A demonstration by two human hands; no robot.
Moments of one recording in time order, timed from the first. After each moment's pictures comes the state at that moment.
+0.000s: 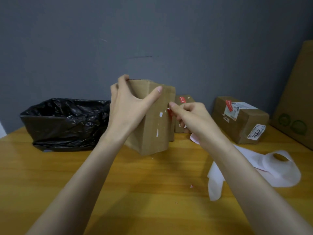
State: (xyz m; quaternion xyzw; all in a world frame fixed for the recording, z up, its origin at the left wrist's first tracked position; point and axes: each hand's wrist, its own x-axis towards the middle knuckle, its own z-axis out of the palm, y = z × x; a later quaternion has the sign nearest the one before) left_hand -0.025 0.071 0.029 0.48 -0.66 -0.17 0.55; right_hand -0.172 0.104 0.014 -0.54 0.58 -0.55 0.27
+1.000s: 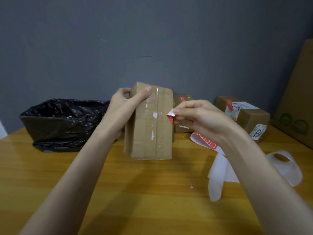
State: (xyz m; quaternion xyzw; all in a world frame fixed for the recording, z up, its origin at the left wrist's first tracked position) left_hand -0.009 0.052 0.024 0.43 -0.63 -0.40 0.52; right_hand -0.194 0.115 0.028 -0.58 0.46 -0.51 0.45
